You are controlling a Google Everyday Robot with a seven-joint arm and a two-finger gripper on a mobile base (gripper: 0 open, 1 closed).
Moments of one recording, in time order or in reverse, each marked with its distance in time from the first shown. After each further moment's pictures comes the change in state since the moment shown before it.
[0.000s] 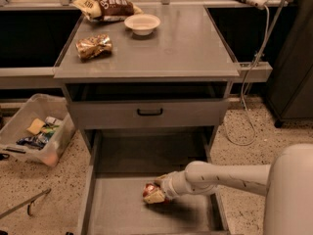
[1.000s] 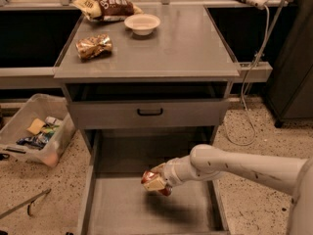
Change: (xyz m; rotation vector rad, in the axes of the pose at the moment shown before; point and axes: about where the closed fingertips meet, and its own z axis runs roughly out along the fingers) arm -0.062 0.017 -0.055 -0.068 -0.043 -0.016
